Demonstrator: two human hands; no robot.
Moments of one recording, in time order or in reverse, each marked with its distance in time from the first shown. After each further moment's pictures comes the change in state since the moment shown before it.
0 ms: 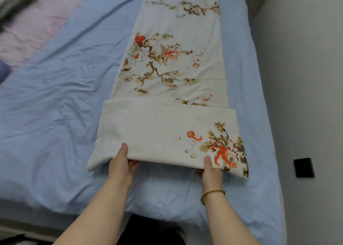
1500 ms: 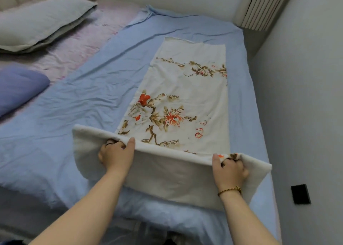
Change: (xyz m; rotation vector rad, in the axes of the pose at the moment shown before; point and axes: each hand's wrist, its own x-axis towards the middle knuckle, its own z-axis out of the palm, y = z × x) left_hand -0.060 0.080 -0.031 1.126 0.195 0.649; right_hand -0.053 -0.061 -0.021 -1.122 0.095 -0.636
